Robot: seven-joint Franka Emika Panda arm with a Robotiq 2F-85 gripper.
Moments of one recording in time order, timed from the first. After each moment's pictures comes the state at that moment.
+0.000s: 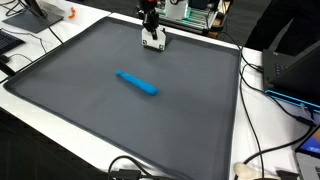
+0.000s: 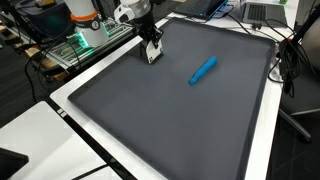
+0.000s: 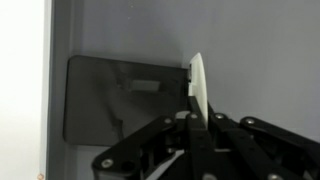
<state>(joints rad) 0.03 -0.06 0.05 -2.72 0.71 2.71 0.86</state>
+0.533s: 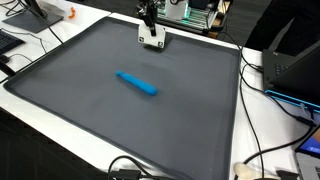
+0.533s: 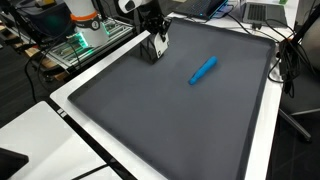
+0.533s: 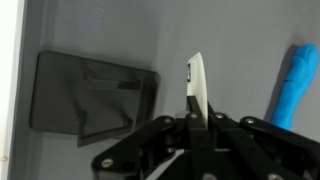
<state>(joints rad) 0.04 -0.11 0.06 -2.67 0.63 2.70 0.87</state>
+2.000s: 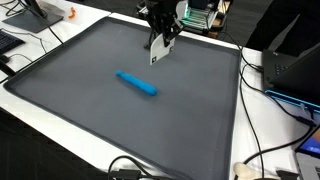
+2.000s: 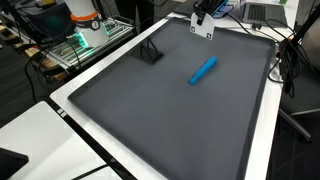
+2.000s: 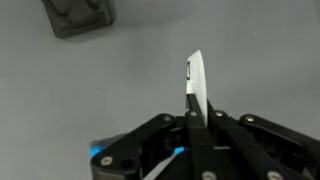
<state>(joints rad) 0.15 0.35 0.11 -1.78 0.05 1.95 0.49</state>
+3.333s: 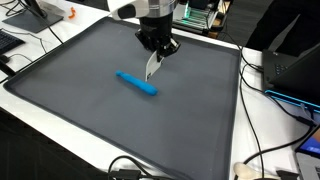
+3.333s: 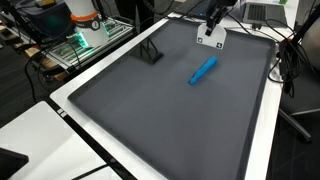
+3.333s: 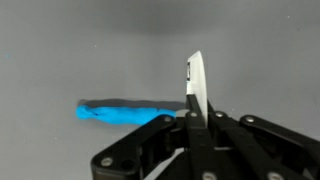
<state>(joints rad) 0.19 0.52 0.09 -1.59 -0.06 1.92 0.35</state>
